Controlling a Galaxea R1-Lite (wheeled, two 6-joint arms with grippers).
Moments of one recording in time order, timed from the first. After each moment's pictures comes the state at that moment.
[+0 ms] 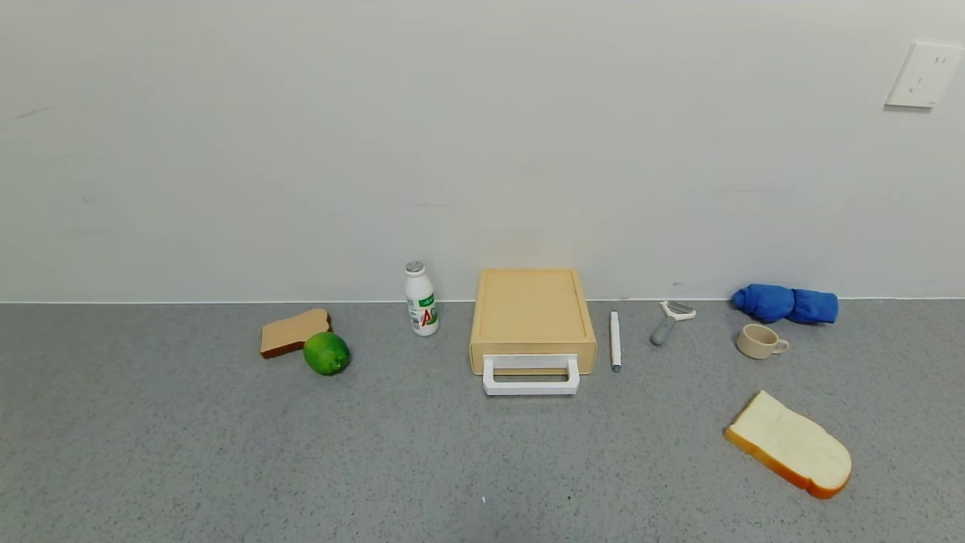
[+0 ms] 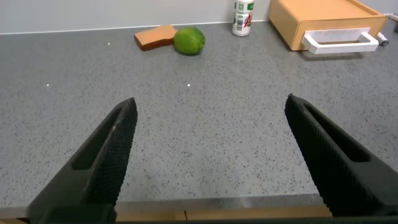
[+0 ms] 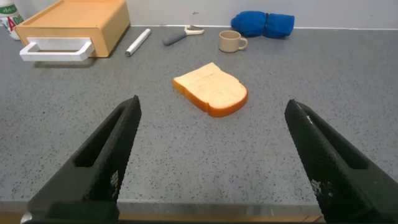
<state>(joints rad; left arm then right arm) 0.00 0.00 0.00 0.00 0.00 0.00 0.00 0.00 0.00 0.00 0.00 0.03</state>
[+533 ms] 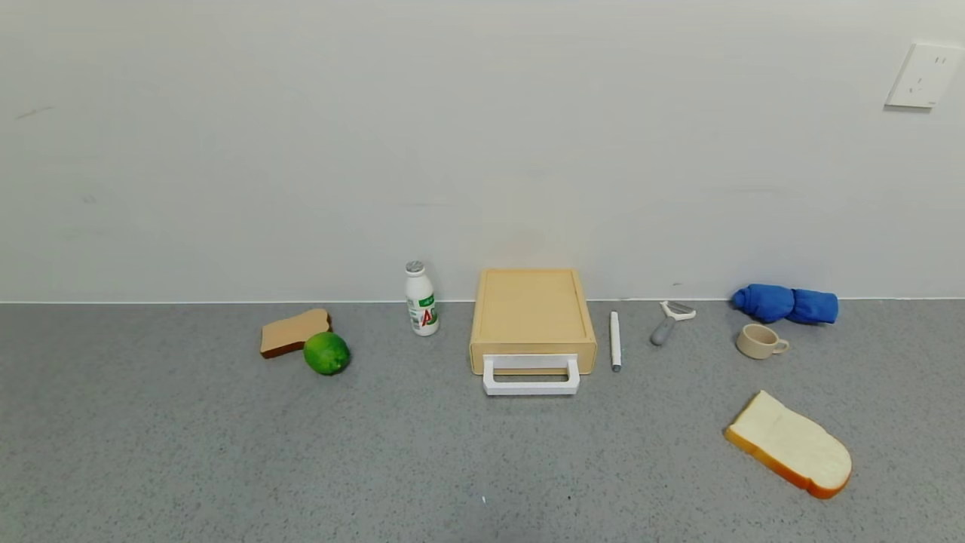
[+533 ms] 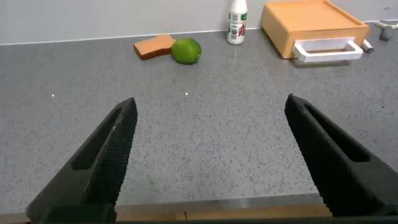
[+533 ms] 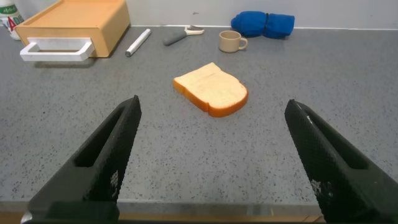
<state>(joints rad) 0.00 0.03 -0.16 0.13 -0.02 0.01 0.00 0.00 0.00 0.00 0.00 0.03</state>
